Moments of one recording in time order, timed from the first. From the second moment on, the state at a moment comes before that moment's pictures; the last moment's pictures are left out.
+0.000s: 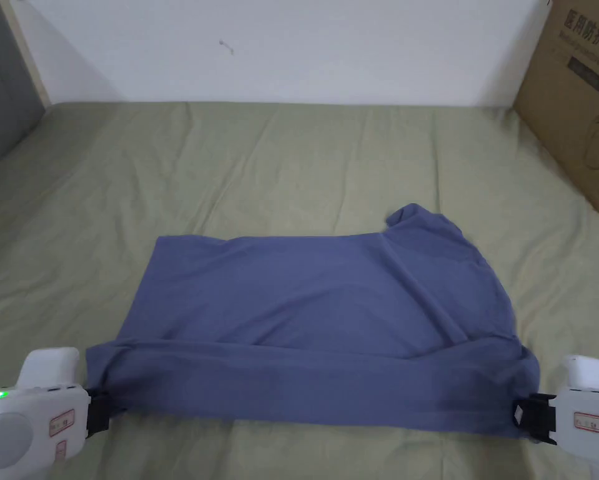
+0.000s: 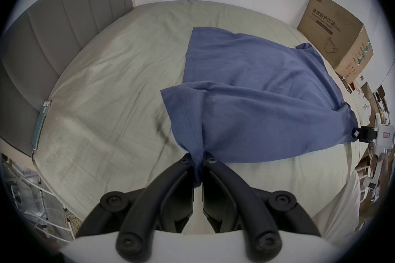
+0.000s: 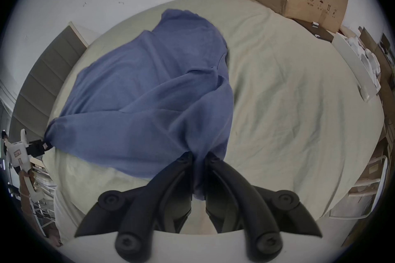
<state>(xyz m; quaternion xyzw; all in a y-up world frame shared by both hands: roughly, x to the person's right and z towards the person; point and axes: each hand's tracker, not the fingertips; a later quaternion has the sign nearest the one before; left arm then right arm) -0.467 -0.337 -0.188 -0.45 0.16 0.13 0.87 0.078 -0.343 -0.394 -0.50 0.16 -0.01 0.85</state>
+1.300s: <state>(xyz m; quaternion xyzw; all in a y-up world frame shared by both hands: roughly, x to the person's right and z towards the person) -0.434 -0.333 -0.204 -0.43 0.17 0.14 0.88 0.058 -0.331 -0.377 -0.48 0.15 -0.01 0.86</state>
